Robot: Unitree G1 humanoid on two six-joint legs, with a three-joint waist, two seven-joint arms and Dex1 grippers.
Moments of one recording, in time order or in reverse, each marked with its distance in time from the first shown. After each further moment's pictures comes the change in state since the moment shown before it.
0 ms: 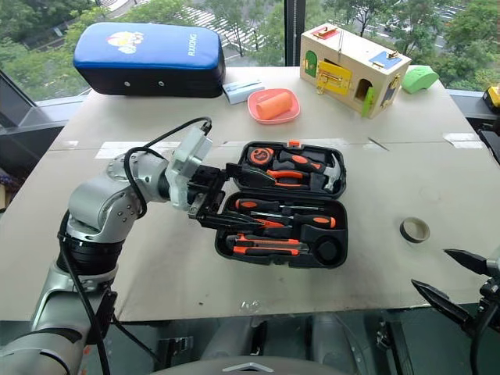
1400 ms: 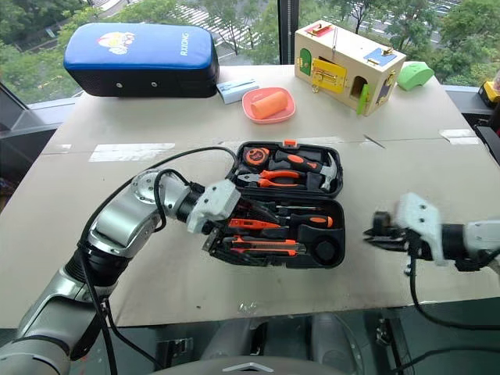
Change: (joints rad) left arm 0.077 0.083 -0.218 0.044 0.239 -0.273 -0.107; right arm -0.661 -0.320 0.727 0.120 -0.167 -0.132 0.229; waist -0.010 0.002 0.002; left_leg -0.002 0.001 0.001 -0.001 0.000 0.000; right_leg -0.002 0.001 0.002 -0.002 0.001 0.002
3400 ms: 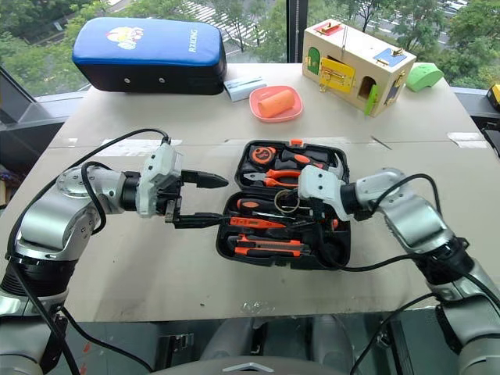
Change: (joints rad) left arm 0.109 0.149 0.318 -0.077 -0.126 0.237 0.233; right arm -0.616 0.408 0.516 0.365 -0.283 -0.050 -0.050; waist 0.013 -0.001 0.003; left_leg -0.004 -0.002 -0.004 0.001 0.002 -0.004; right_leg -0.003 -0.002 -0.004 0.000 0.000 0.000
